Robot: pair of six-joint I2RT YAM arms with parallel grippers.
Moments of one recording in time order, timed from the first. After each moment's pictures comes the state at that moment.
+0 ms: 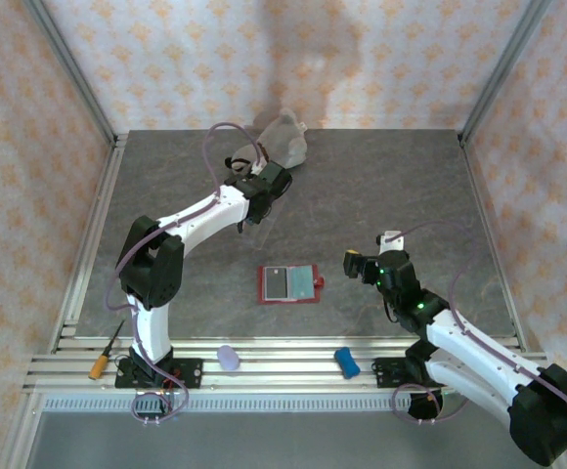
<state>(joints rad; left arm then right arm) -0.56 1.92 1.54 -0.85 -0.67 -0.17 0.55 0.79 0.30 -0.06 0.30 0.39</state>
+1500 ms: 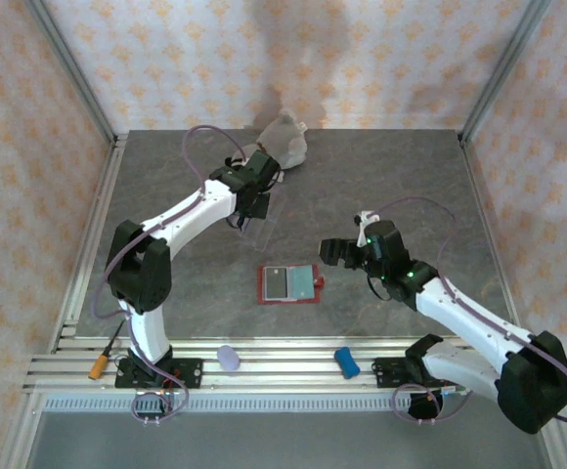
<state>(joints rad) -0.51 1.85 1.55 -0.87 -0.30 -0.36 0.55 1.03 0.60 -0.20 -0.05 0.49</state>
